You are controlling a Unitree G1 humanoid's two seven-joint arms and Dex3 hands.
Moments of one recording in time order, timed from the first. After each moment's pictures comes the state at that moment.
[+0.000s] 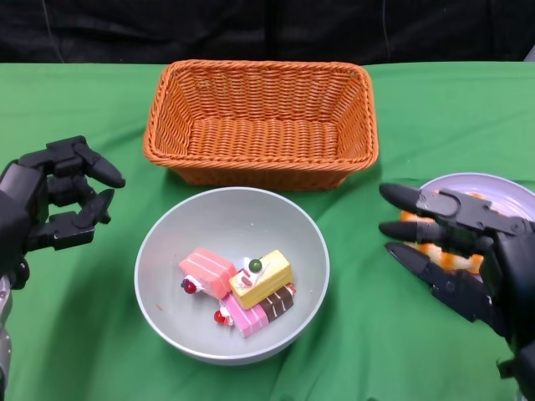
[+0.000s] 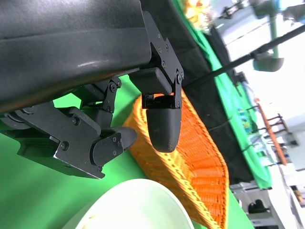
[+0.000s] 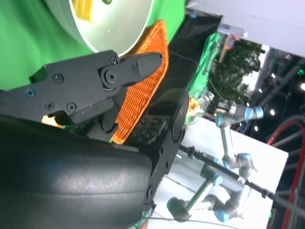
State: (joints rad) left arm -0.58 0.31 0.17 1.07 -0.05 -0.71 -0.36; right arm 0.14 -0.06 0.09 -0.36 -0.10 -0.17 -0.02
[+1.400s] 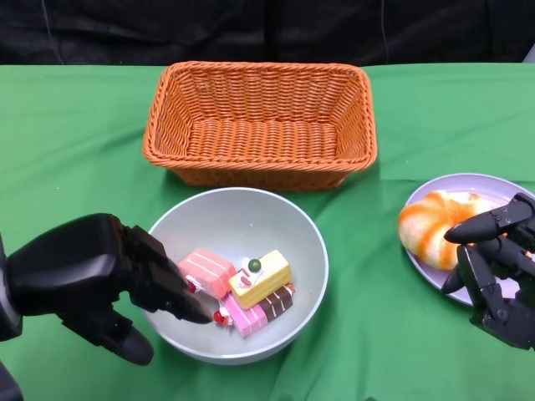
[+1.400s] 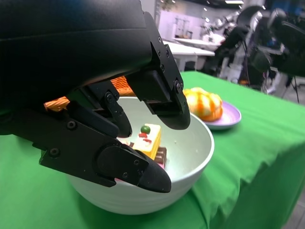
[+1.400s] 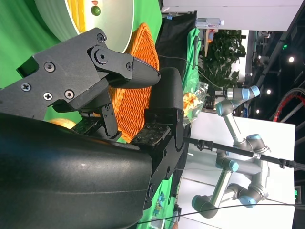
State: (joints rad) left arm -0.53 0.47 0.05 0.92 0.55 -1.60 -0.41; right arm 0.24 -0.05 -0.04 -0.42 0.16 -0.13 0.09
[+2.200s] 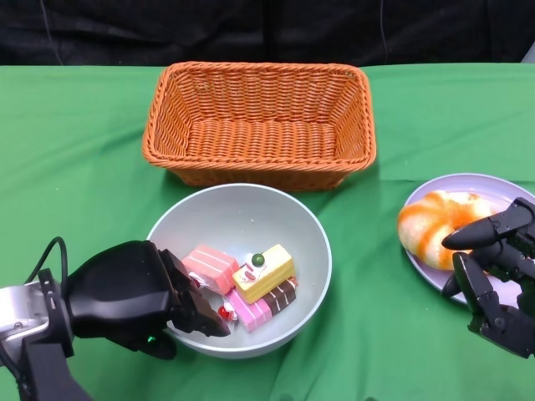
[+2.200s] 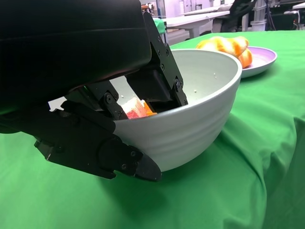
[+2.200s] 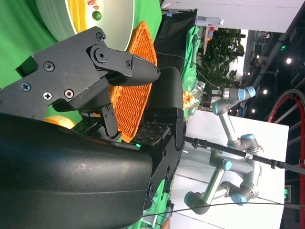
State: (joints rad) left arm -0.54 0.57 -0.43 0.73 1.24 -1.12 0.53; right arm 0.27 -0.03 -0.03 -0.45 0.11 -0.16 0.09
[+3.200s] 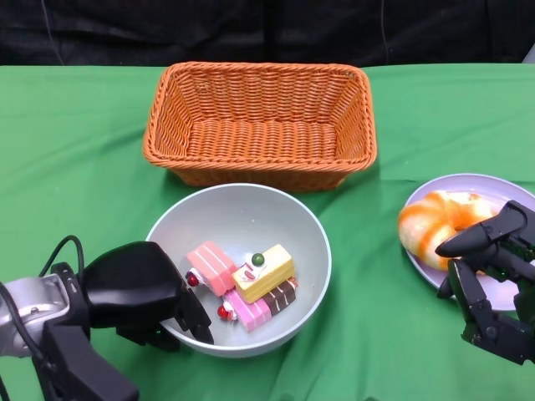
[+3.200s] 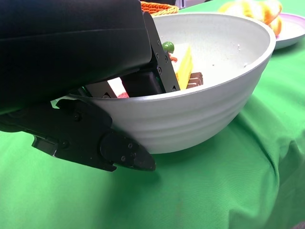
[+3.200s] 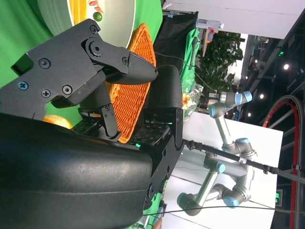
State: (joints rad) left arm -0.64 0.54 -0.62 0.91 0.94 -1.08 0.33; right arm 0.27 -0.03 -0.01 -0.45 0.06 -0.20 0.09
